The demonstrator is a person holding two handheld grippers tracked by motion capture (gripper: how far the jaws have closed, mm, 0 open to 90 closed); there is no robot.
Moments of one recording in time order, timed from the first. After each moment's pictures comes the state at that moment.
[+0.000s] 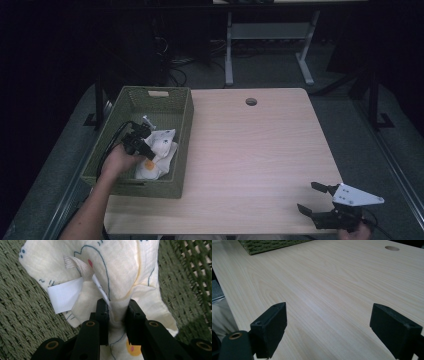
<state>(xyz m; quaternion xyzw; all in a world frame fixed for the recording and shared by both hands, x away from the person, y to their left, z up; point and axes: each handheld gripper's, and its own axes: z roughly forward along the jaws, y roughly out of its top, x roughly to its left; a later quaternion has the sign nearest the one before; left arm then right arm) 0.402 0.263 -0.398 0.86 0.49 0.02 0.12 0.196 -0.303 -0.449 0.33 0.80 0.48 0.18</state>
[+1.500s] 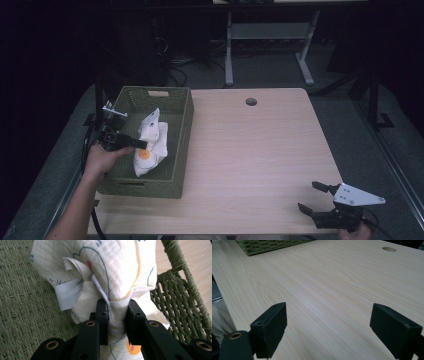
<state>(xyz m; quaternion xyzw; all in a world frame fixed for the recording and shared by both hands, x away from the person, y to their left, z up) 0.384 0.317 -0.360 0.77 0.55 -0.03 0.32 0.196 -0.304 -0.449 0.33 0.79 0.48 0.18</state>
